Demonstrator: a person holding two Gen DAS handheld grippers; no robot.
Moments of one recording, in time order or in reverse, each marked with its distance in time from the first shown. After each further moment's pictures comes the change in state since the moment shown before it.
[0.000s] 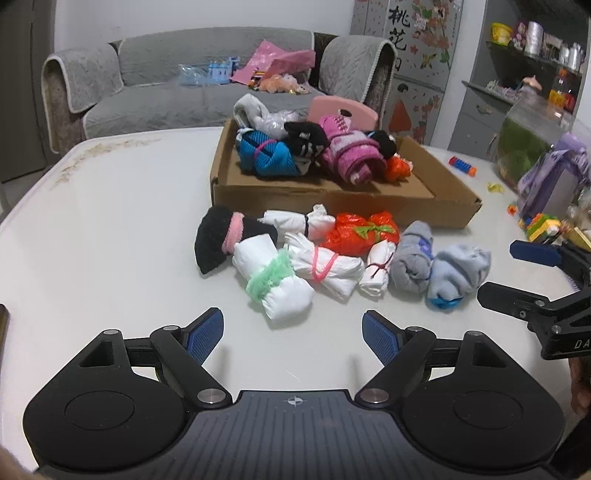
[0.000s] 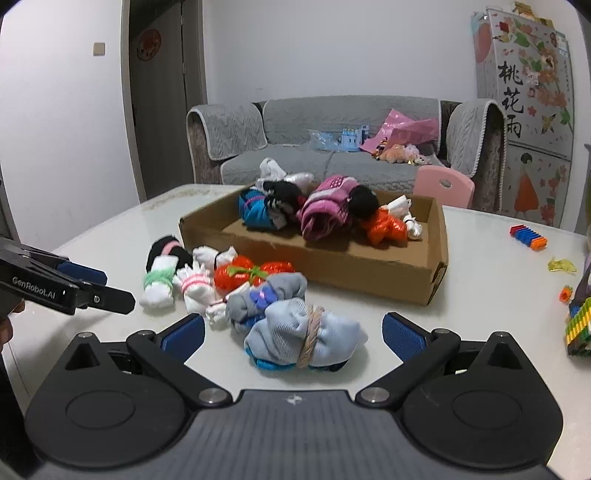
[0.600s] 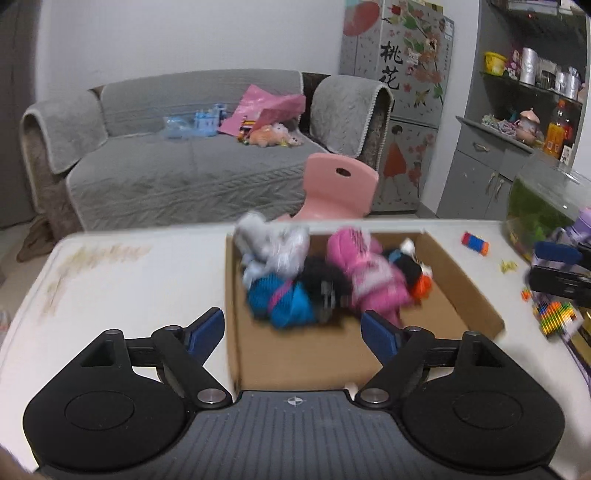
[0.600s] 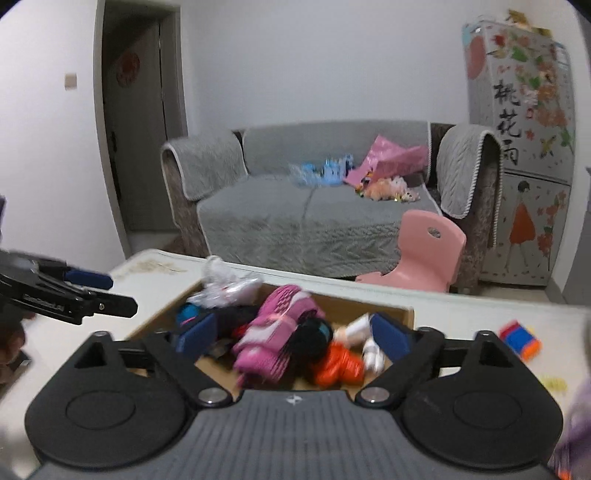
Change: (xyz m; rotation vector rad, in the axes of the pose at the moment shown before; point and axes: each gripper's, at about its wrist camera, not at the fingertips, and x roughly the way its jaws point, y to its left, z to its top) left arm 0.016 0.026 0.127 0.049 -0.104 -0.034; right arm 0.010 -0.061 0.114 0.055 -0.065 -0.010
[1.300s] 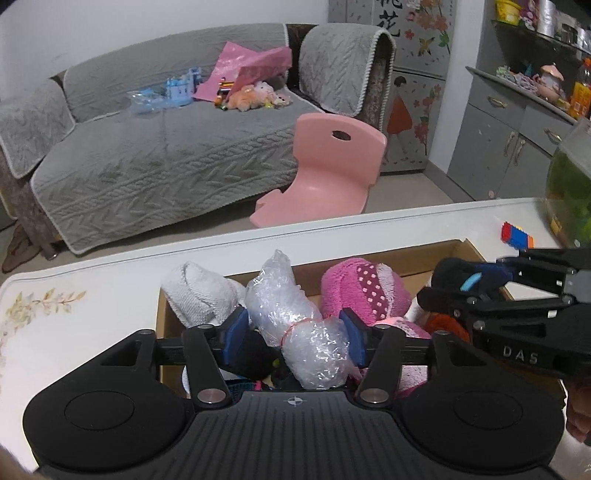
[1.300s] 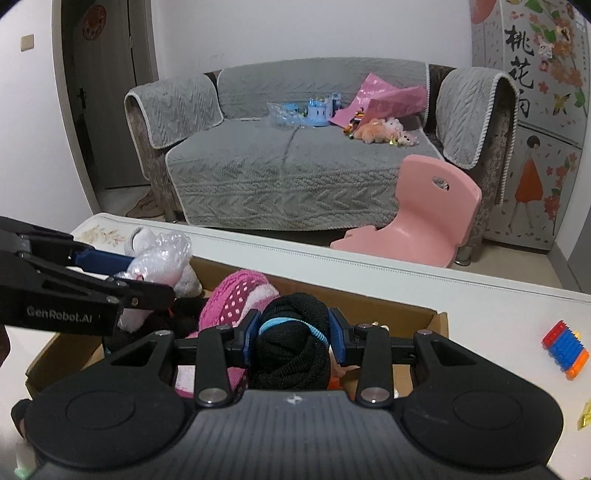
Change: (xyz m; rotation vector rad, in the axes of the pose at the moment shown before) left arm 0.158 -0.028 0.084 0.075 0.150 0.017; right arm 0.144 -0.012 0.017 0.003 0.213 -0.059
